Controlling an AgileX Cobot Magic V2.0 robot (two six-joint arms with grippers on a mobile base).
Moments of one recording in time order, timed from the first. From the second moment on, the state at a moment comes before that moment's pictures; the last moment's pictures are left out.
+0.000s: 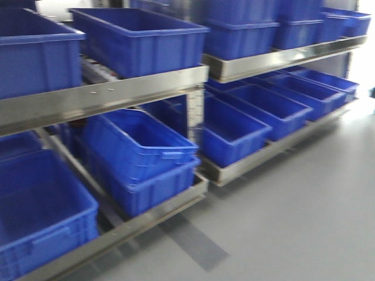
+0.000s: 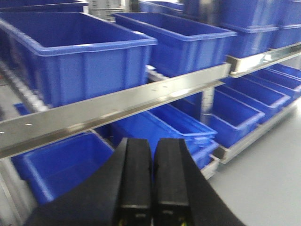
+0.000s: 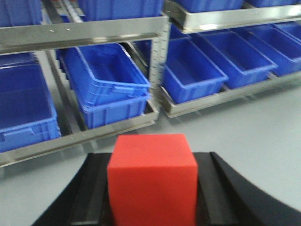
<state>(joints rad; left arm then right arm) -0.06 -0.01 0.01 -0.09 0.08 0.05 0.11 0.18 -0.36 0.14 0.49 -0.19</state>
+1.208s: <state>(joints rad) -0.06 -0.01 0.01 -0.09 0.08 0.05 0.11 0.18 -0.36 0.14 0.49 -0.19</state>
